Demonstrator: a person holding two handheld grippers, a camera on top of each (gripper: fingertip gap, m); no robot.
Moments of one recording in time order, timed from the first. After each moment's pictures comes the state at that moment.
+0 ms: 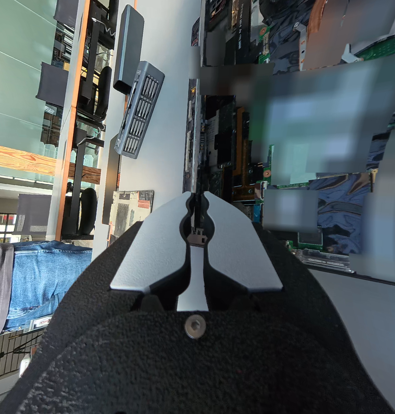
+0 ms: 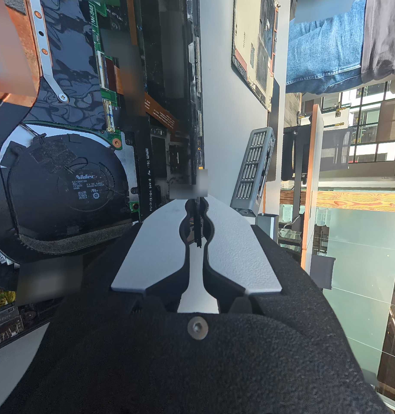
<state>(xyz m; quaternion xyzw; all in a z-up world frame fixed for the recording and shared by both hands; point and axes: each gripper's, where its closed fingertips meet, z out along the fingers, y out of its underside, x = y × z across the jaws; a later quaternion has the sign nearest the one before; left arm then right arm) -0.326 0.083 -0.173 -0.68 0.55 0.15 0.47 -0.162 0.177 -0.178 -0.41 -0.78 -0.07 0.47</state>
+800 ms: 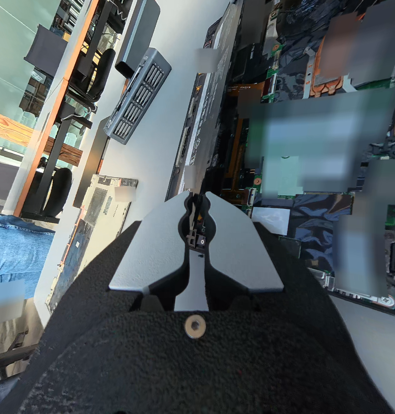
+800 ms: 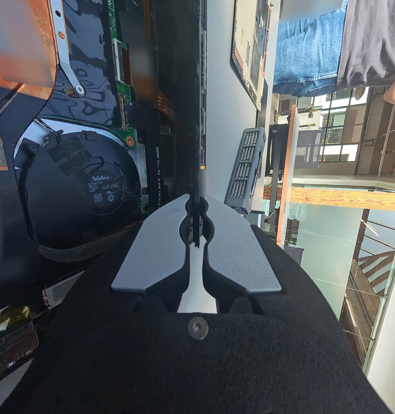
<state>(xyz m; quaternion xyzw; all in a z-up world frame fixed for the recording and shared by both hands) -0.325 0.079 -0.184 -0.72 0.48 0.10 0.49 -0.161 0.172 -0.186 -0.38 -0.77 -0.13 0.49</state>
